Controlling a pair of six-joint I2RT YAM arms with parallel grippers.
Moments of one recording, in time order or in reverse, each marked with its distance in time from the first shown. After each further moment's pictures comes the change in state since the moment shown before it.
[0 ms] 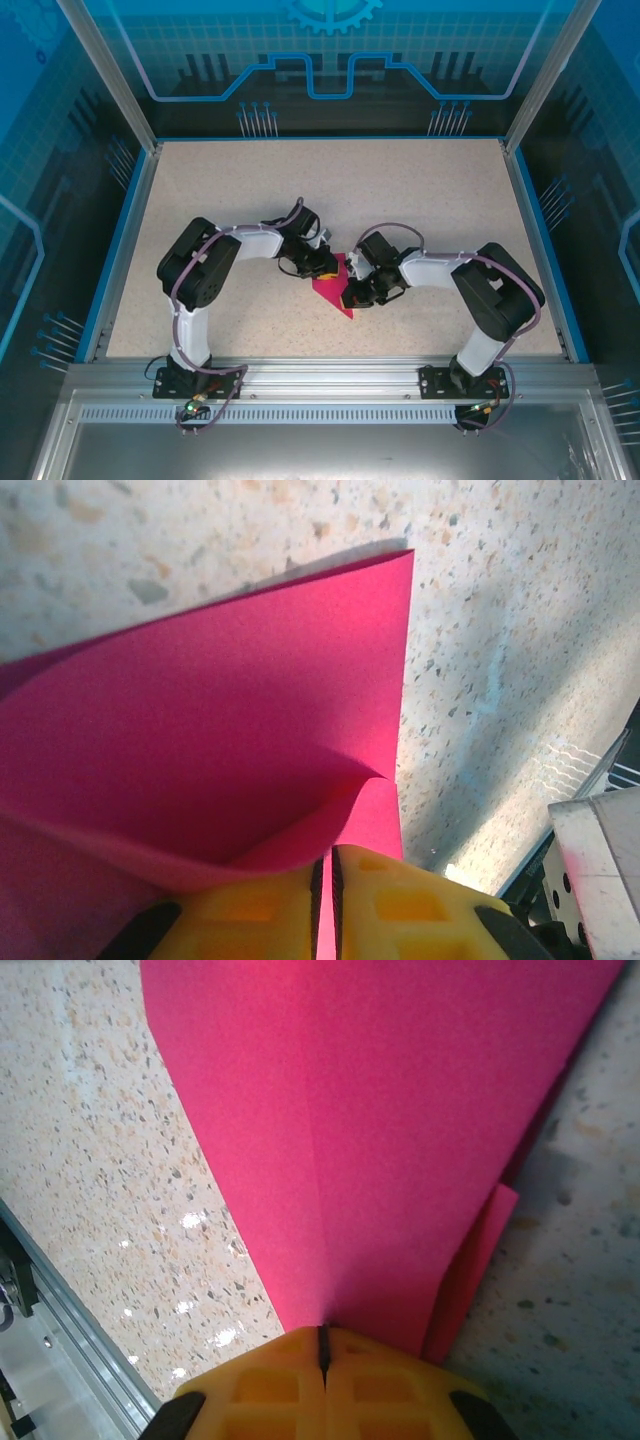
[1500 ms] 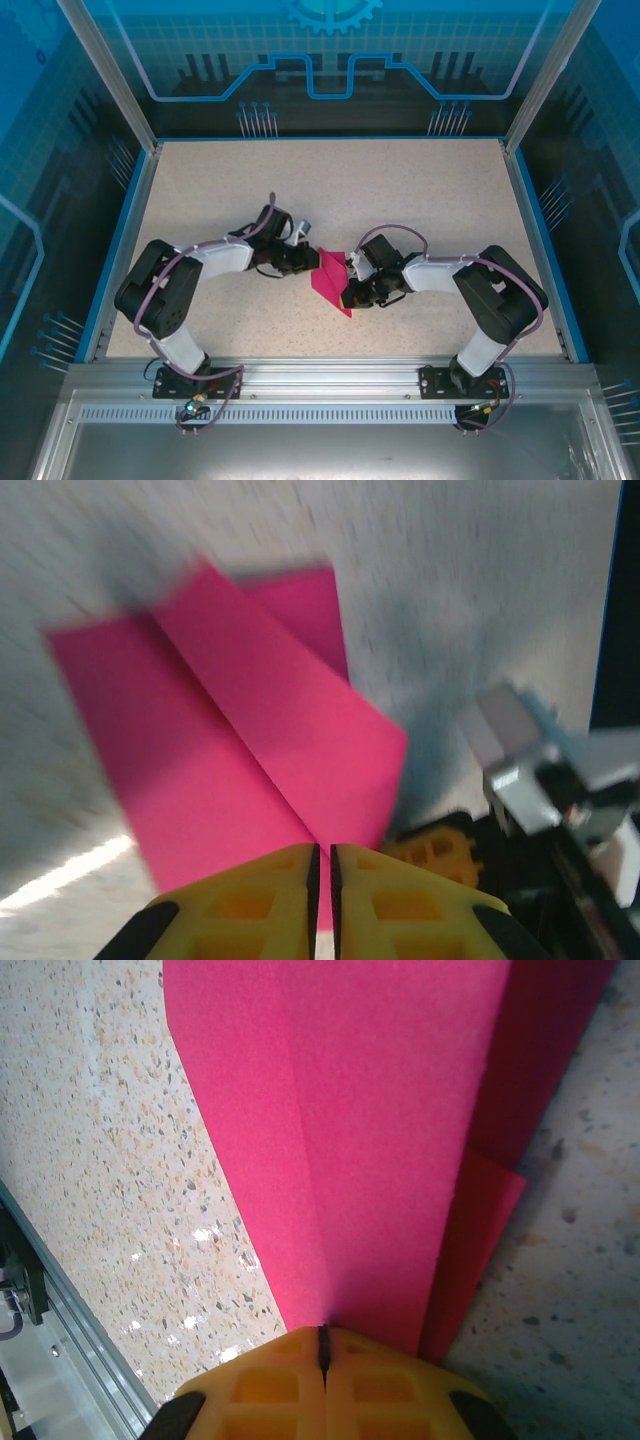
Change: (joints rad) left arm 0.052 -0.288 -0.256 0.159 -0.013 0.045; right arm -0.002 -0.017 -0.049 0.096 -0.010 0.023
